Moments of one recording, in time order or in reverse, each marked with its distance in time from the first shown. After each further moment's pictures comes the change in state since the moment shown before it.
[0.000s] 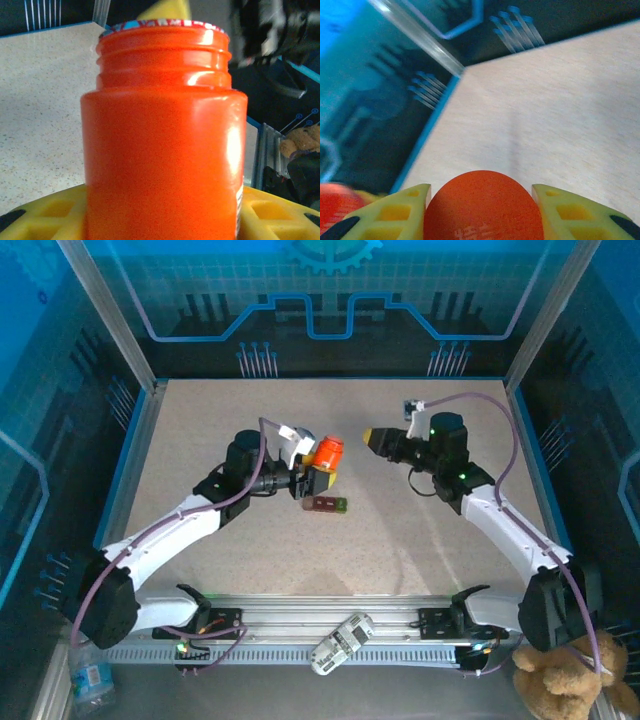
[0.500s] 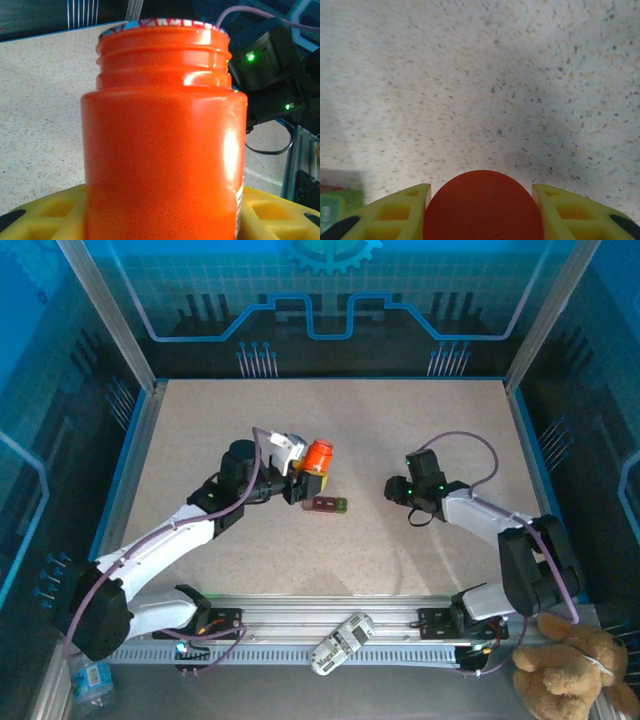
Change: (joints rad) left arm 0.000 -0.068 -0.077 -0.007 -0.126 0.018; right arm 0.018 0.207 -0.185 -0.185 0.396 -0.018
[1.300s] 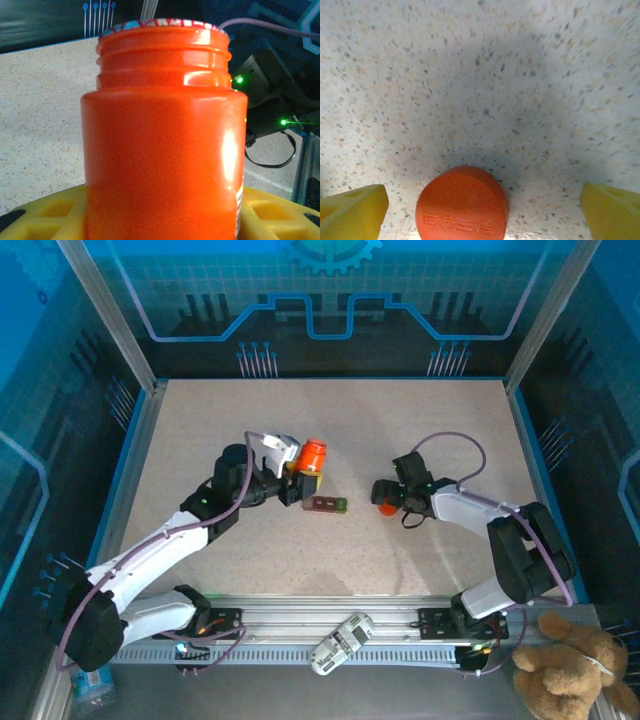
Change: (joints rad) left arm 0.000 -0.069 -0.034 -0.017 -0.061 -0.001; right arm 0.063 0.050 0.064 -0.104 0.113 0.016
